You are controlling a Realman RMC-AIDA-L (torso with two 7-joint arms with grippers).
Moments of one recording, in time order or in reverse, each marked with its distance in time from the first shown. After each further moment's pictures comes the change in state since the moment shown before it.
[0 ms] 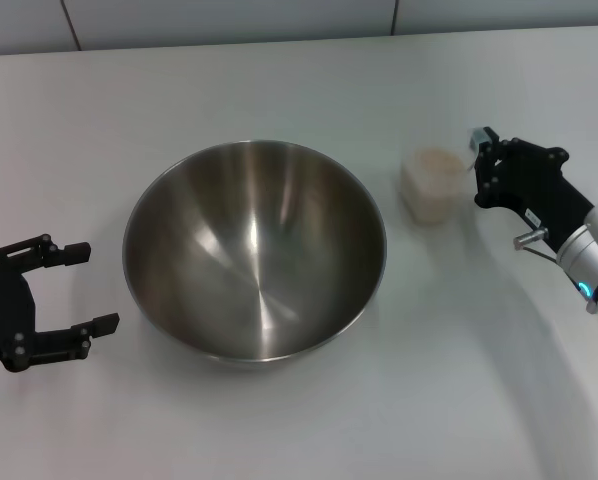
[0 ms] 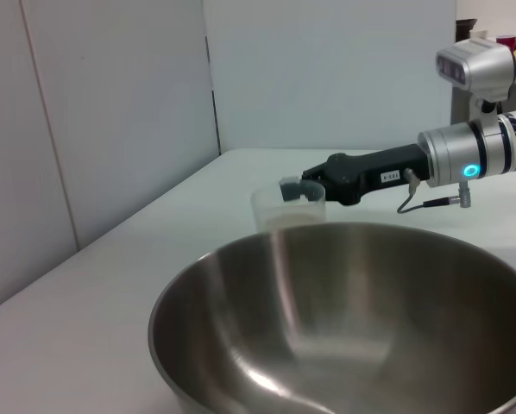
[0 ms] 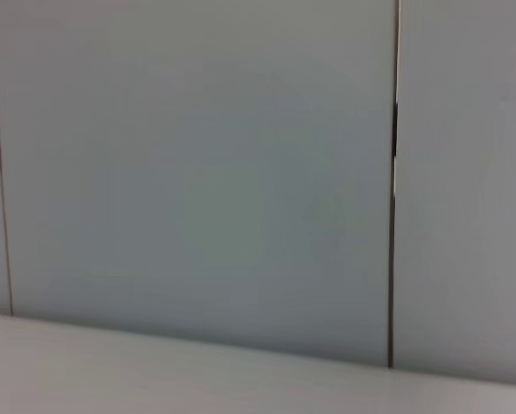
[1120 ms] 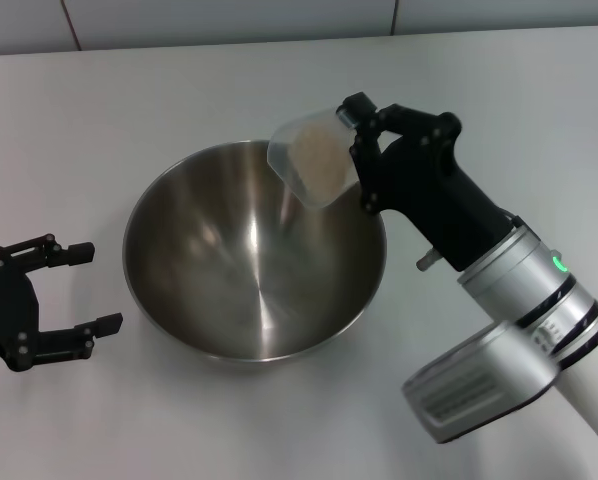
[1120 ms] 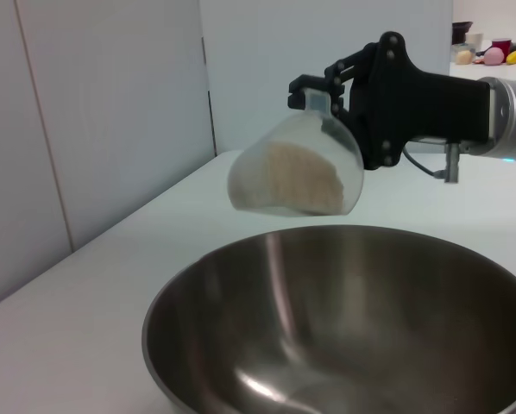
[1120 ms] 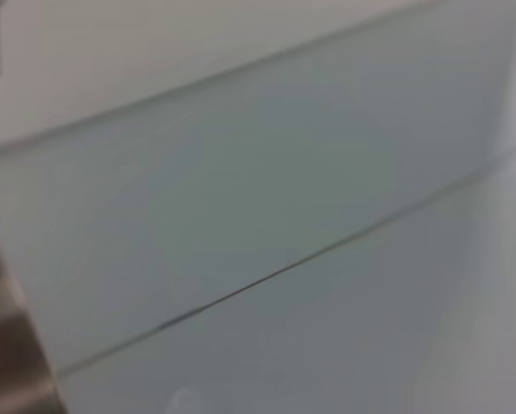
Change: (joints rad) left arm -0.002 -0.001 0.006 0.001 0.000 0.000 -0.010; right arm 0.041 0.005 -0.002 0.317 -0.146 -0.364 -1.420
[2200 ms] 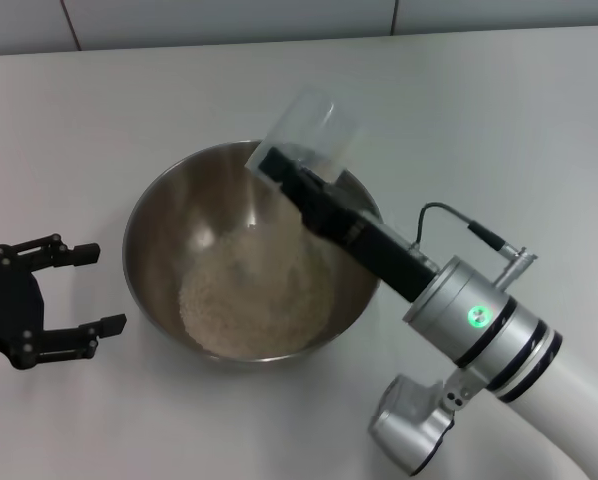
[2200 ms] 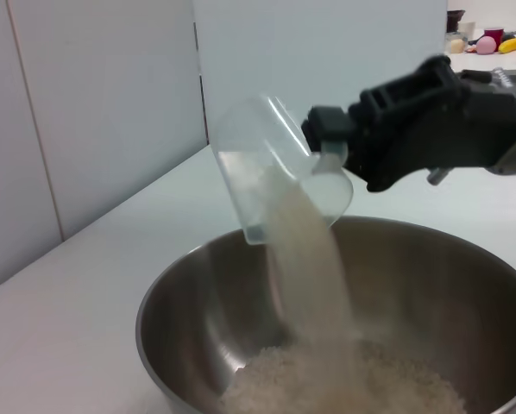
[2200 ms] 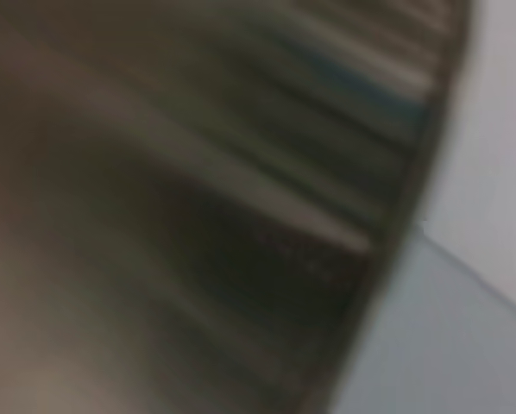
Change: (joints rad) left arm -0.022 -0.004 -0.008 0.010 0.038 0.004 -0.024; right arm 0.015 0.000 0.036 0.088 -0.155 0.121 -1.070
